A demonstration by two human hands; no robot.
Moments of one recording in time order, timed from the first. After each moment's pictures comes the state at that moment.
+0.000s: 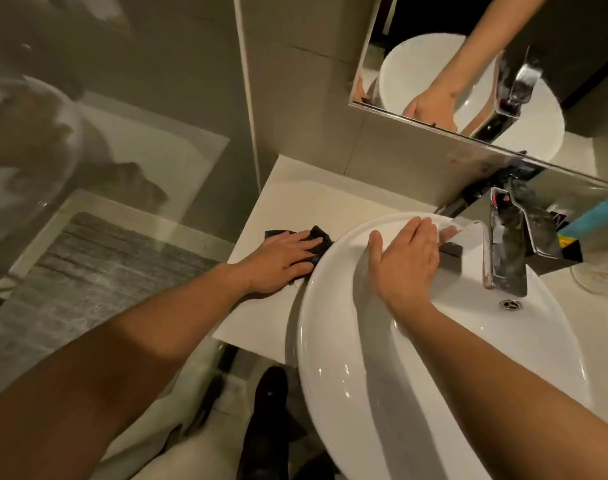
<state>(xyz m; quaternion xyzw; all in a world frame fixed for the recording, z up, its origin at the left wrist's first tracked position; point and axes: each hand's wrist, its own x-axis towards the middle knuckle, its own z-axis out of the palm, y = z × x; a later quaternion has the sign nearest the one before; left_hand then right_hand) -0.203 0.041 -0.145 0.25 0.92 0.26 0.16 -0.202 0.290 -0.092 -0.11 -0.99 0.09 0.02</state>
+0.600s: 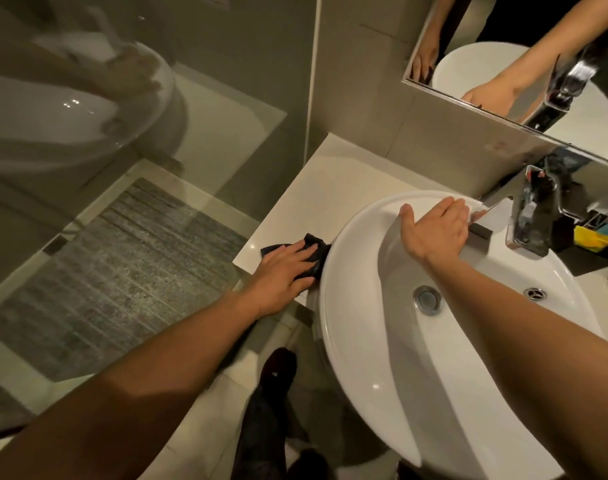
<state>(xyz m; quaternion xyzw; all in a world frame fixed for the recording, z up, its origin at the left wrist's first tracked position) -0.051 0.053 -0.139 0.07 0.95 0.29 0.06 -0.210 0.305 -0.092 -0.08 -0.99 0.14 -0.04</state>
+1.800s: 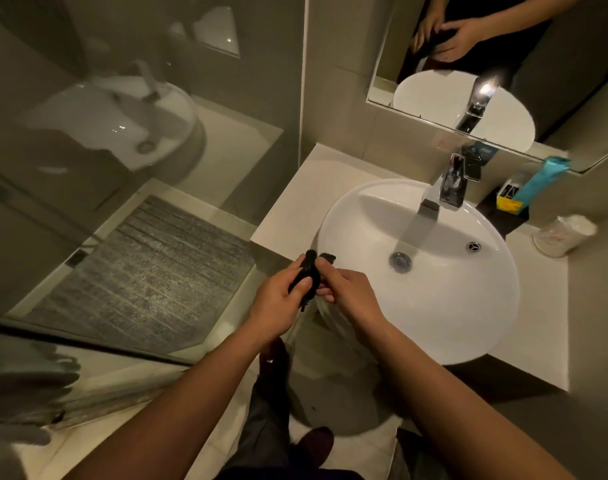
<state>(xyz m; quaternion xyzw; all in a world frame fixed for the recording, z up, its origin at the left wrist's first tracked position) 0.114 0.112 -0.008 -0.10 0.80 0.59 0.01 0.062 0.261 0.028 -0.01 -0.79 0.55 -0.26</state>
